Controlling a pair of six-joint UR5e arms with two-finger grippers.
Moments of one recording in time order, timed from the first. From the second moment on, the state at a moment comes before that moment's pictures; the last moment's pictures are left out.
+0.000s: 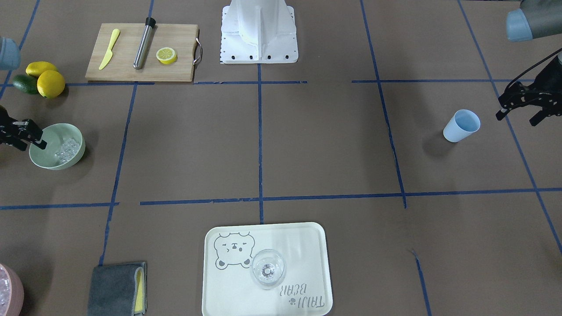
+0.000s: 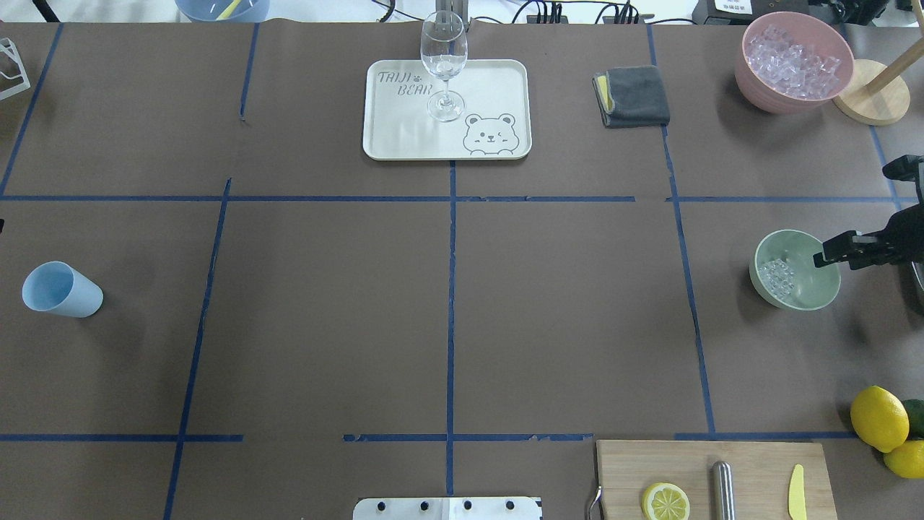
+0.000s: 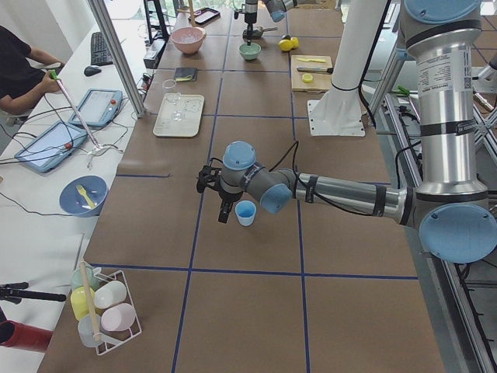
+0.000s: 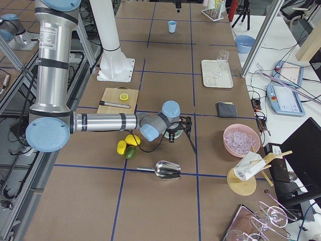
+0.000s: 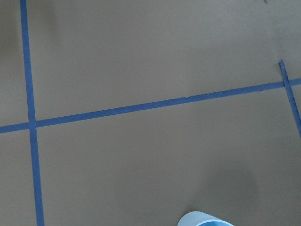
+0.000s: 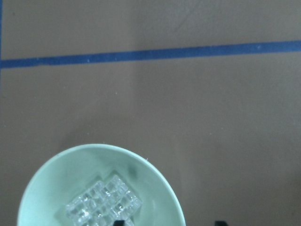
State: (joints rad) left arm -1.22 -1.42 -1.82 -2.10 -2.27 -0.50; right arm 1.10 -1.68 1.64 -0.89 2.32 0.80
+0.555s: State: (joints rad) left arm -1.24 -1.35 -1.79 -2.17 -2.34 -0.40; right arm 1.30 -1.68 1.63 -1.00 2.42 0.63
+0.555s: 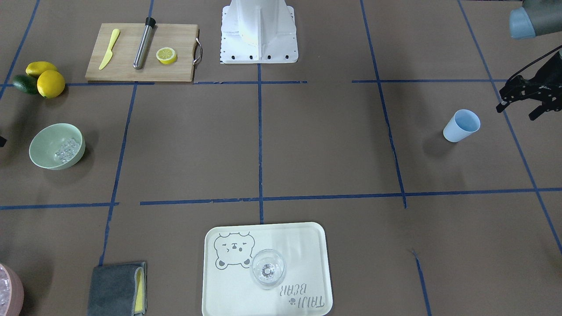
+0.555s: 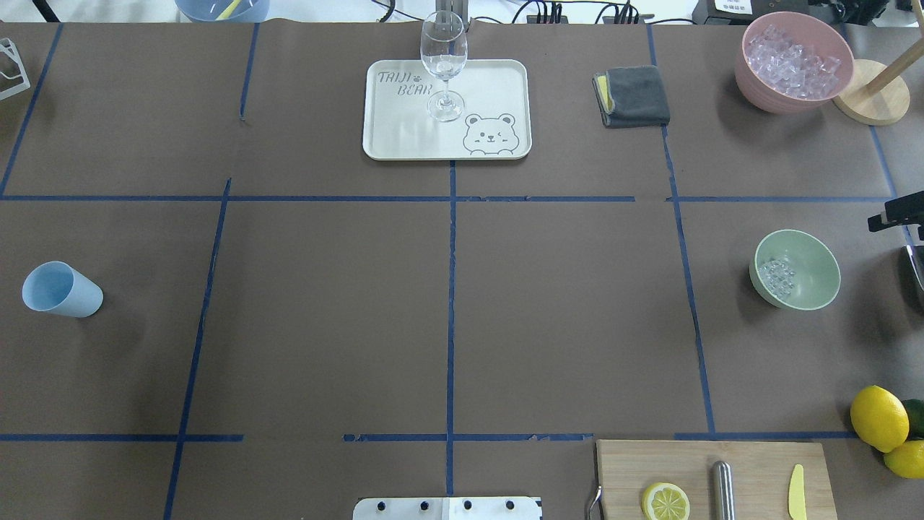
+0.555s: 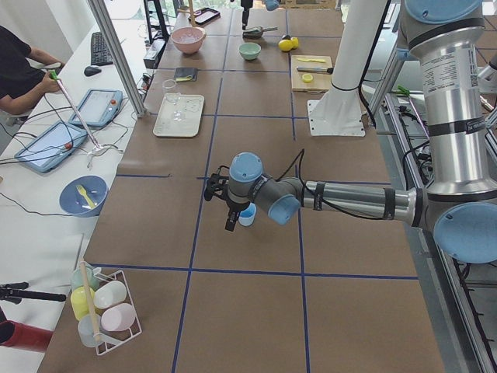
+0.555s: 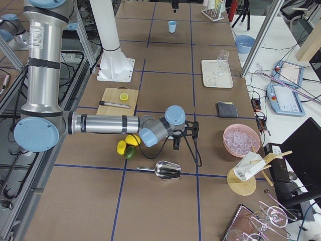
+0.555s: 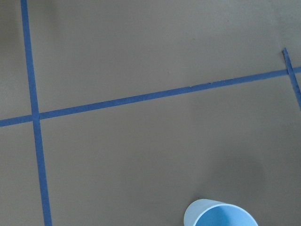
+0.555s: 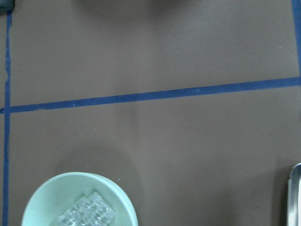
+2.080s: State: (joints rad) left arm -1.45 -1.40 -1.75 -1.79 -2.35 -0.09; right arm 1.54 -1.58 1.67 -1.70 2.35 -0.10
